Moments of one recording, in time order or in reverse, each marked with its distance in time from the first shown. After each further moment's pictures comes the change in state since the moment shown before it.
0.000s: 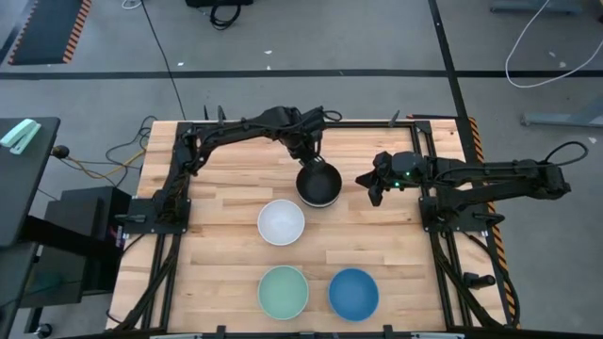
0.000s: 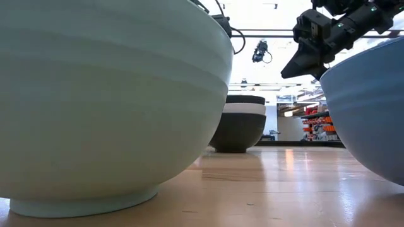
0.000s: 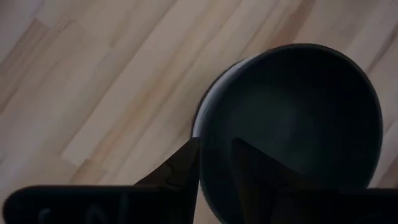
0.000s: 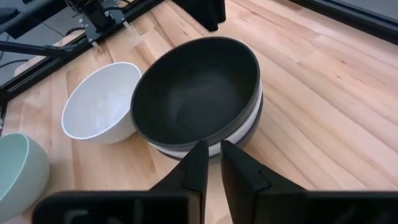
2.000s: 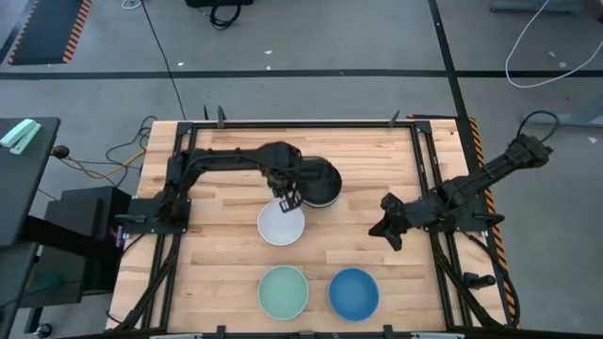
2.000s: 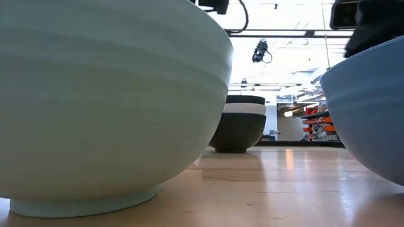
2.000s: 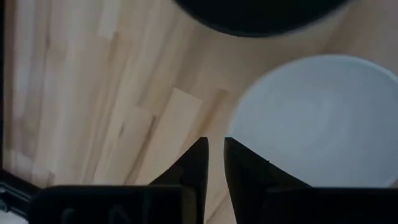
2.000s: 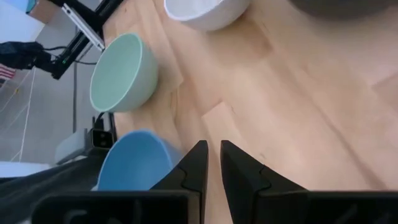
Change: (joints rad) left arm -0.292 -0.084 -0.003 -0.461 -0.300 -0.028; right arm 0.616 0.000 0.000 -0.120 0.101 0.543
